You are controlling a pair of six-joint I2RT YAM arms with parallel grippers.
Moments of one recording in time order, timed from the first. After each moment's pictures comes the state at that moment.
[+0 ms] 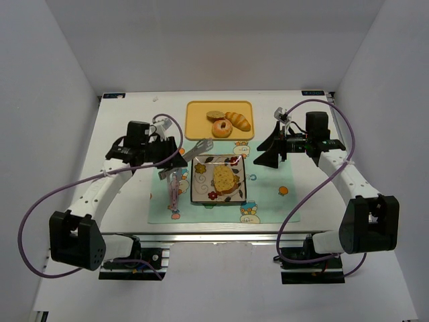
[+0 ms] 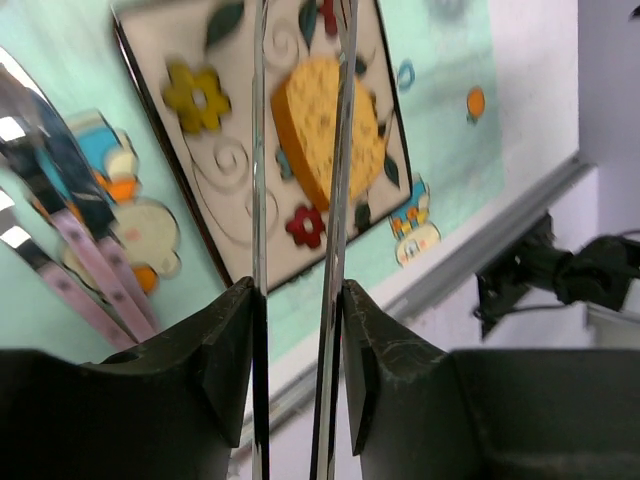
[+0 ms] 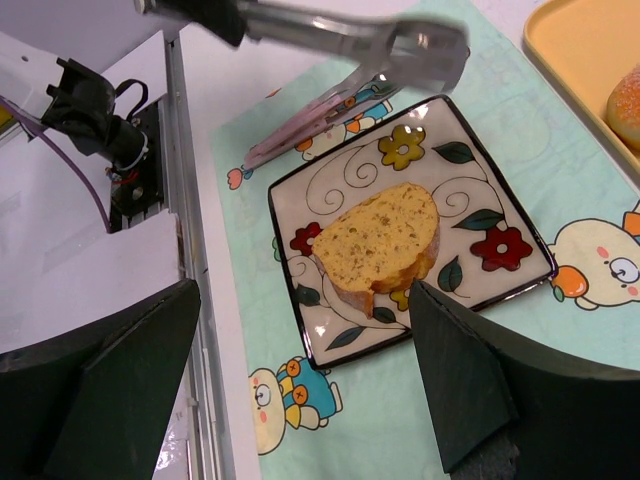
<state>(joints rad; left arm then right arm) -0.23 1.27 0.96 -0.54 0.60 -0.33 0.13 1.37 1.01 -0.32 -1.23 -0.24</state>
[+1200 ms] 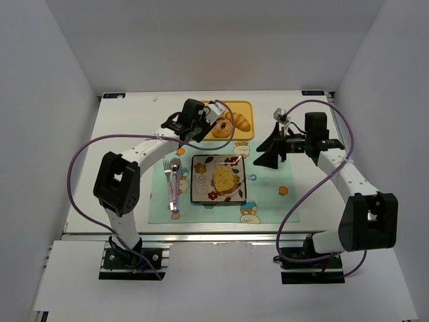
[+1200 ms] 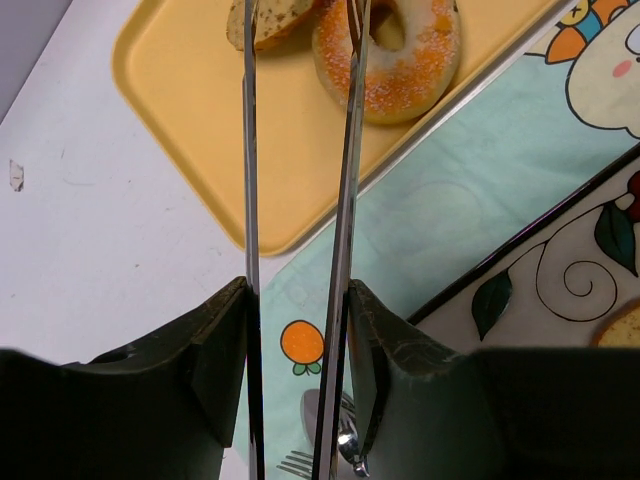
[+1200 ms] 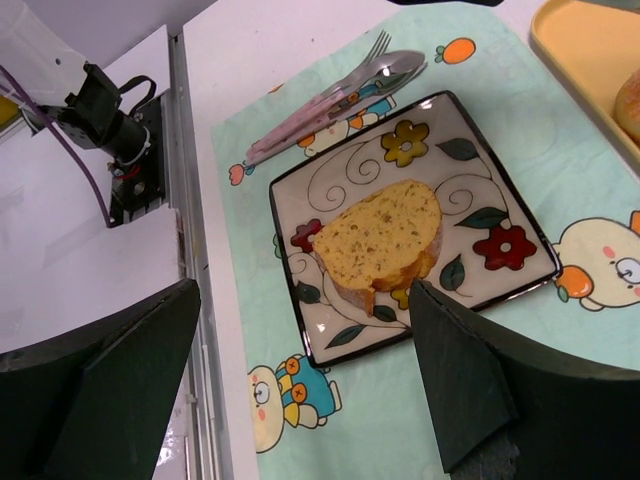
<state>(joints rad) -0.52 1.83 1.44 -0.29 -0.11 0.41 0.13 1.38 1.01 -0.33 -1.24 -0.27</state>
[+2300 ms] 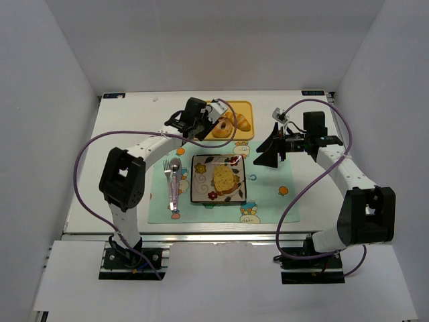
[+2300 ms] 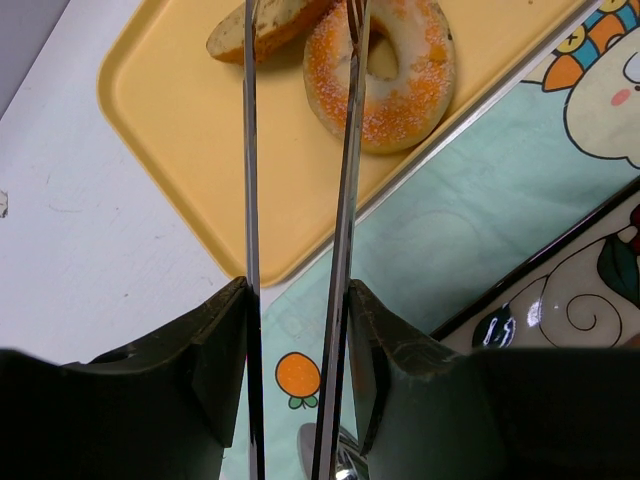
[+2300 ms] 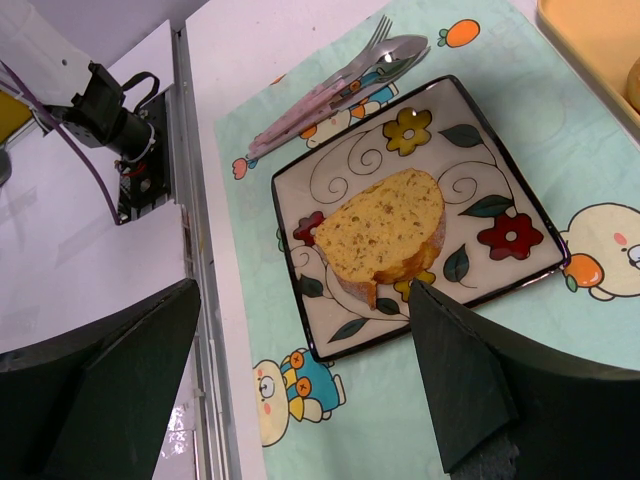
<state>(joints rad) -0.53 1.91 1.49 -0.26 -0.07 0.42 0.13 1.44 1.04 -0.40 -1.25 -0.30</state>
